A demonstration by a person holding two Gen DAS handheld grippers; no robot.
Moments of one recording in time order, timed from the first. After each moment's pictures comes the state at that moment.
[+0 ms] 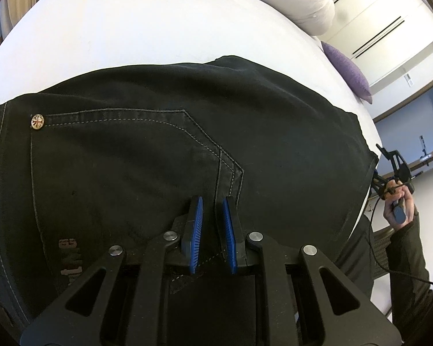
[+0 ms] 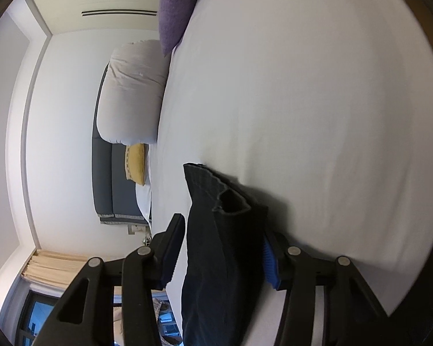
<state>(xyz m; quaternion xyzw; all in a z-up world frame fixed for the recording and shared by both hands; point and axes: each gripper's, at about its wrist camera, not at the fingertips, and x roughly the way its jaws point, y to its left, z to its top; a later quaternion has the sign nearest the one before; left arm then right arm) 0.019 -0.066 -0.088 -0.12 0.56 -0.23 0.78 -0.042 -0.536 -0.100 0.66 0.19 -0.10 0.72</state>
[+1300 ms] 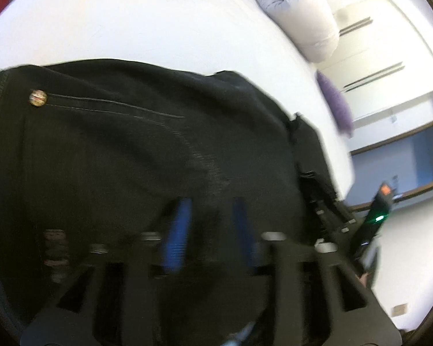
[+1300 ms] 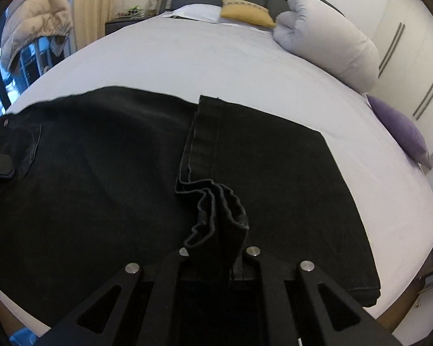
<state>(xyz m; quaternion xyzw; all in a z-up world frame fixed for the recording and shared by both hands) 0.026 -0.037 -0.087 -0.26 0.56 -0.25 0.74 0.041 -0.153 -0.056 -0.11 0.45 -0.05 0.89</state>
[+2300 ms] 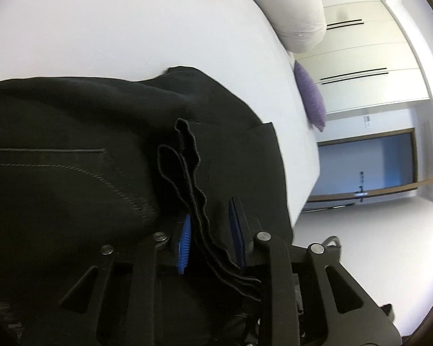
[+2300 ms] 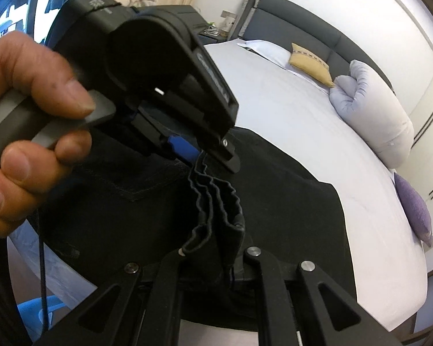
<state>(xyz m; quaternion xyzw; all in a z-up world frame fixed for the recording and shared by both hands) 0.070 -0.044 -0.088 -0.30 0.60 -0.31 0.68 -0.016 0.002 -0.041 -0.23 0.39 0.07 0.89</state>
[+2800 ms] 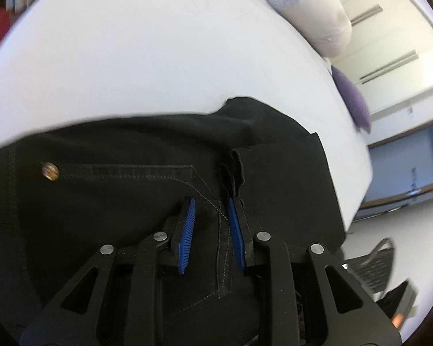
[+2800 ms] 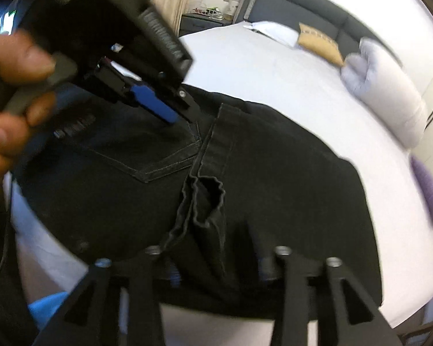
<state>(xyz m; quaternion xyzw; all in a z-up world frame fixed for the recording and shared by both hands) 0.053 -0.007 -0.053 -0.18 0.58 -0.21 0.77 -0.009 -0.020 -0.047 -0.16 0.44 0.10 0.88</state>
